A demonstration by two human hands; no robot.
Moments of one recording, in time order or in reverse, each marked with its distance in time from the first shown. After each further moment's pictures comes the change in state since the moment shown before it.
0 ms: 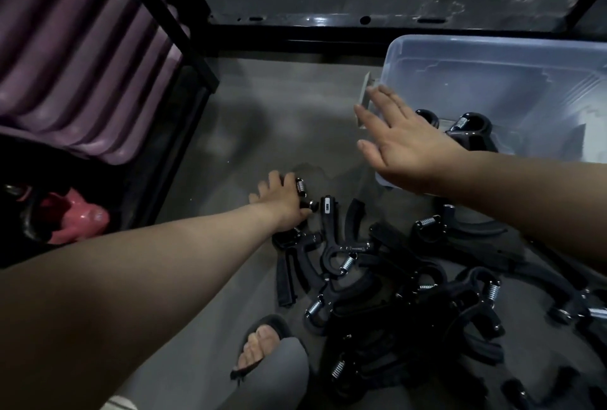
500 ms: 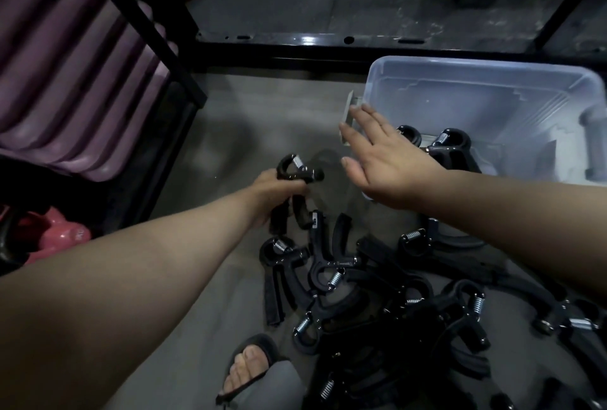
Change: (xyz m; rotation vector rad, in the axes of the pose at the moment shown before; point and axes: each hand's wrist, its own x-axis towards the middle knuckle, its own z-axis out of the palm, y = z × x) left_hand 0.008 0.016 -0.042 -1.127 -0.179 0.014; right_hand 0.002 0.004 0.006 -0.018 0.021 -0.009
